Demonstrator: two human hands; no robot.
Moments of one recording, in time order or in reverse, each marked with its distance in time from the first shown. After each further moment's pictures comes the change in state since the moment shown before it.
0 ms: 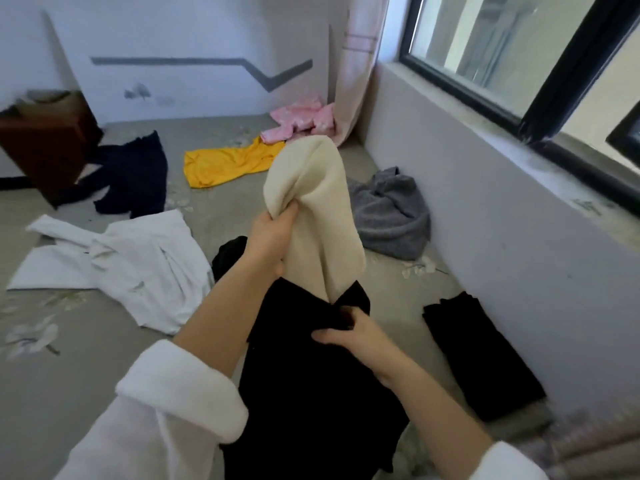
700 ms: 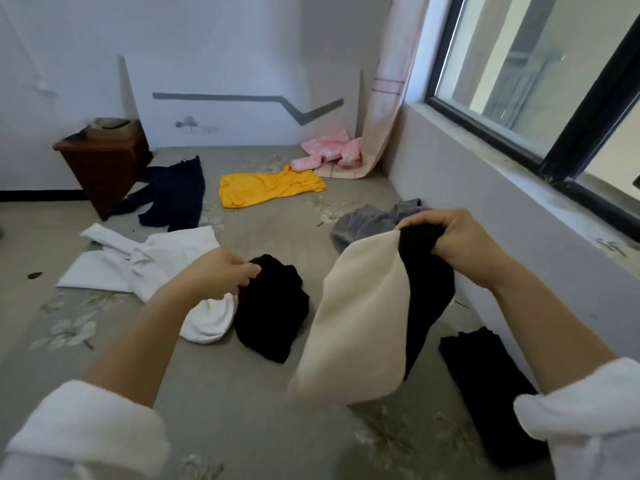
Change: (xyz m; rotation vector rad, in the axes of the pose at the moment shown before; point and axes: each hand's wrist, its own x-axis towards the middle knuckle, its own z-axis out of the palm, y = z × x) left_hand -0.037 0.029 -0.120 0.958 -0.112 -0.098; right_hand -0.058 -0.141 -0.095 -0.422 0.176 -0.802
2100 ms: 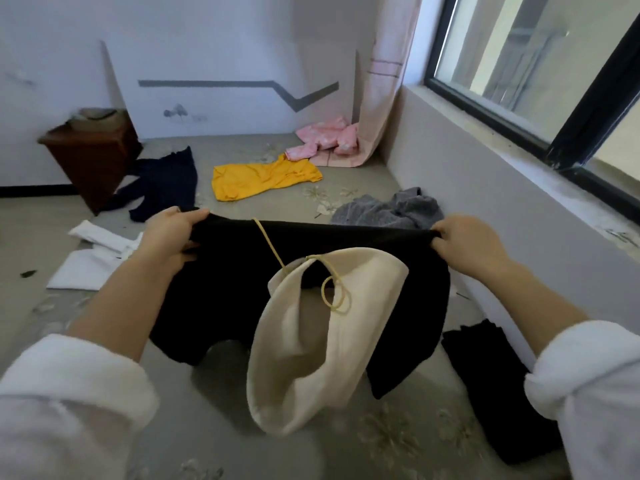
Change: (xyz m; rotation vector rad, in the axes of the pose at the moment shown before) left_hand 0.071 -0.006 -0.041 -0.946 0.209 -0.155; right_hand 0.040 0.077 -0.016 -0.894 0.034 0.266
